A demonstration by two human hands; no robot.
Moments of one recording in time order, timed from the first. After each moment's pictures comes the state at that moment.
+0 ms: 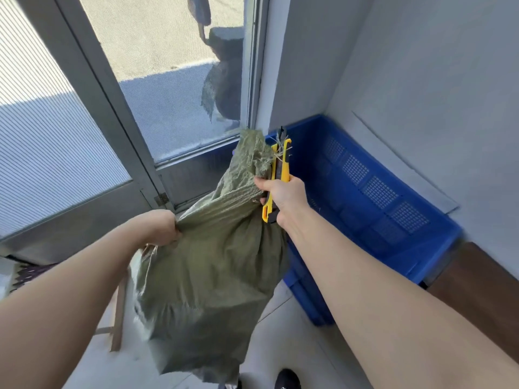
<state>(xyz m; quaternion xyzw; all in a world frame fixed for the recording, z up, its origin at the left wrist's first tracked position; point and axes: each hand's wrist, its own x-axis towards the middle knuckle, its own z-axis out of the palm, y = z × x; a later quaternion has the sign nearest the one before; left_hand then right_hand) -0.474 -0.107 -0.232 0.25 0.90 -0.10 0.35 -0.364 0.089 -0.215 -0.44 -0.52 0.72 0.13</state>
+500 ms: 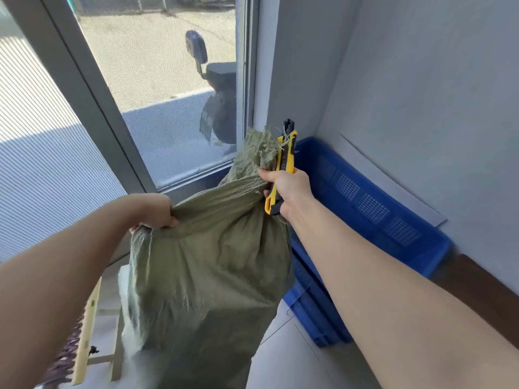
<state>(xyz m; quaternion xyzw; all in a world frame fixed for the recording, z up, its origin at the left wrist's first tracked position) -0.493 -0.088 -0.140 0.26 0.90 -0.10 0.34 -0.369 0.112 -0.149 -0.42 -0.51 0.73 0.17</state>
